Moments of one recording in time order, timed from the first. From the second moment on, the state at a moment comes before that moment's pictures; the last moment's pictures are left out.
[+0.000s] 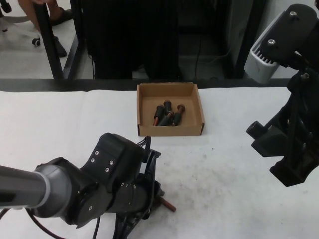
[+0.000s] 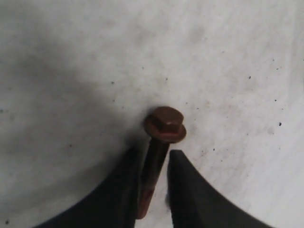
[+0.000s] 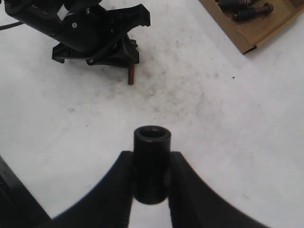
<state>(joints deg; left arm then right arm) -39.3 98.1 -39.2 -3.1 6.3 -98.2 41.7 66.9 -73.8 72.5 1.4 -11.9</state>
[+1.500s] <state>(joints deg) -39.1 78.3 -39.2 8.9 -0.8 -53.7 41.7 64.6 -73.7 71.1 -1.9 -11.8</state>
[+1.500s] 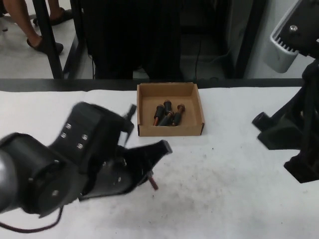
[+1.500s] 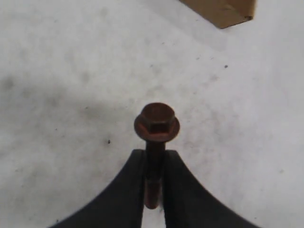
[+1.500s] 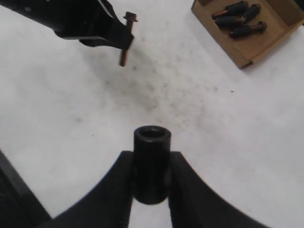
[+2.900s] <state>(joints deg) -6.7 43.0 -33.5 6.9 48.9 -24.6 48.9 83.5 -68.5 28.3 -19.9 0.0</state>
